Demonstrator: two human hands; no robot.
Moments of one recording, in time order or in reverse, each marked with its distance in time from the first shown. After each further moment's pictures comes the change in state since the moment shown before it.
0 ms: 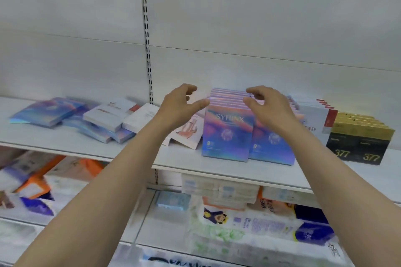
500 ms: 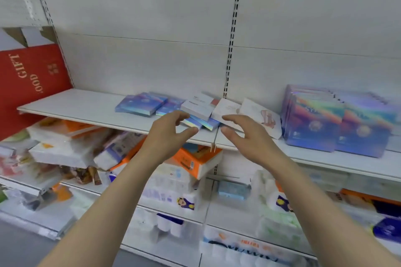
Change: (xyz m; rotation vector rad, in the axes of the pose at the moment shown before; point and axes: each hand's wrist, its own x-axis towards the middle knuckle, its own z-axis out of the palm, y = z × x) left_hand -0.169 -0.139 -0.232 0.179 0.101 -0.075; right_hand -0.132 -0.237 0.171 0.231 -0.273 -0.155
